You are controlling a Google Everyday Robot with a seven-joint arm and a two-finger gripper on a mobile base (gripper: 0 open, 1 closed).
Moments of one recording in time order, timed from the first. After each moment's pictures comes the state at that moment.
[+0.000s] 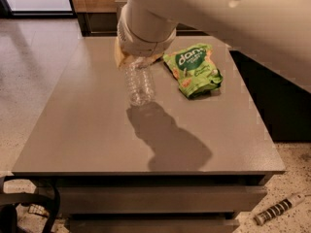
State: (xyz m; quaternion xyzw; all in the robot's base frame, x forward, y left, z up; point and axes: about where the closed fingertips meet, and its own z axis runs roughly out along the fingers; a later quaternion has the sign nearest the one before) arm 0.552 0.042 0.959 -0.17 0.94 0.08 0.30
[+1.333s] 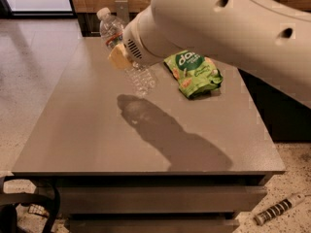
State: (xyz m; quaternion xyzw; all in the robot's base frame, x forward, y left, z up) arm 0.559 0.057 0.974 -0.37 0.81 0.09 0.43
